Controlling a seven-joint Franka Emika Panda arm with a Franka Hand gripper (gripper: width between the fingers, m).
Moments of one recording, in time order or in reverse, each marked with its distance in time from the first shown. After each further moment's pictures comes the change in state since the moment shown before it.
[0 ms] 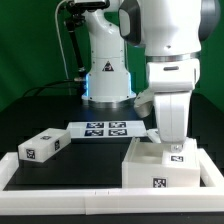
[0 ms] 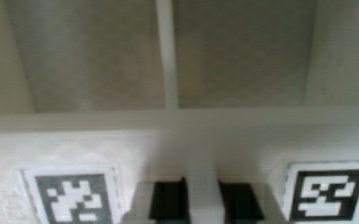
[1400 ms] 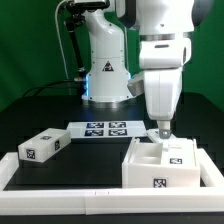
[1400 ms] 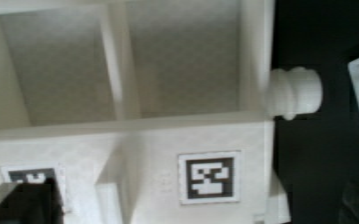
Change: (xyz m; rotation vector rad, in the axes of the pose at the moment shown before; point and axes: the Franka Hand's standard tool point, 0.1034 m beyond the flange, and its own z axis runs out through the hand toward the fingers) arm -0.017 -0.037 -0.035 -0.018 -0.029 0.041
